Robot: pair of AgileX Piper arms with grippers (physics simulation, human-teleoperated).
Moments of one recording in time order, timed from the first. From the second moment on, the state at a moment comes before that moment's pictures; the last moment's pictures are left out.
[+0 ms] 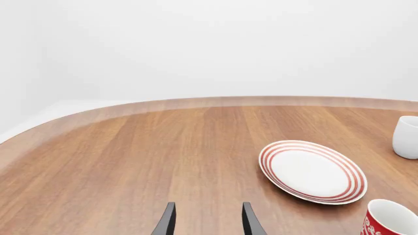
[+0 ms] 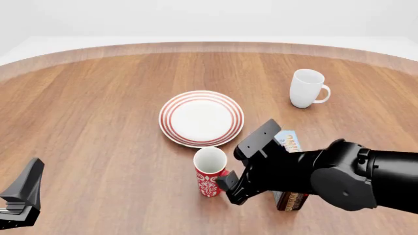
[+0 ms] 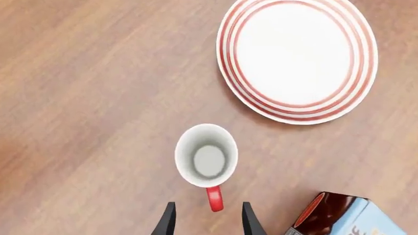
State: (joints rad) left arm 0.00 0.01 0.00 0.00 0.00; right arm 0.81 1.35 -0.65 0.18 0.05
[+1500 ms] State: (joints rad) left arm 0.00 0.01 0.00 0.00 0.00; right arm 0.80 1.50 -0.58 -0.01 0.10
